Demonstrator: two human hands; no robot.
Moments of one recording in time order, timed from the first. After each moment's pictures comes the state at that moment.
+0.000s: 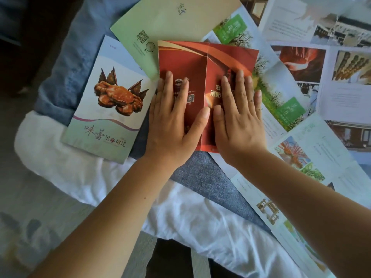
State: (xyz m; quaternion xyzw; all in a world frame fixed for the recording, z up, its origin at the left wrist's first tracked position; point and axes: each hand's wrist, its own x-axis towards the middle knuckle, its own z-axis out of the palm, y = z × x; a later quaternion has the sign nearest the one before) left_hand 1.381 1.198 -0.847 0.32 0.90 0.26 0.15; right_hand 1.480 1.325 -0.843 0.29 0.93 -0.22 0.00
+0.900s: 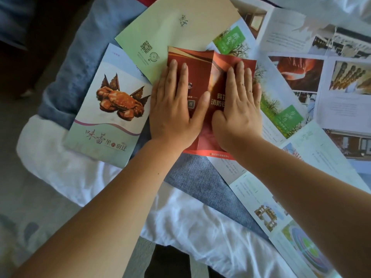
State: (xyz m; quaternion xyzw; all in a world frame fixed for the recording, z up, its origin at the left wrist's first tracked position) left_hand 1.355 1.230 -0.854 0.32 0.92 0.19 0.10; right_hand 1.445 1.344 -0.838 0.33 0.91 -0.25 0.04
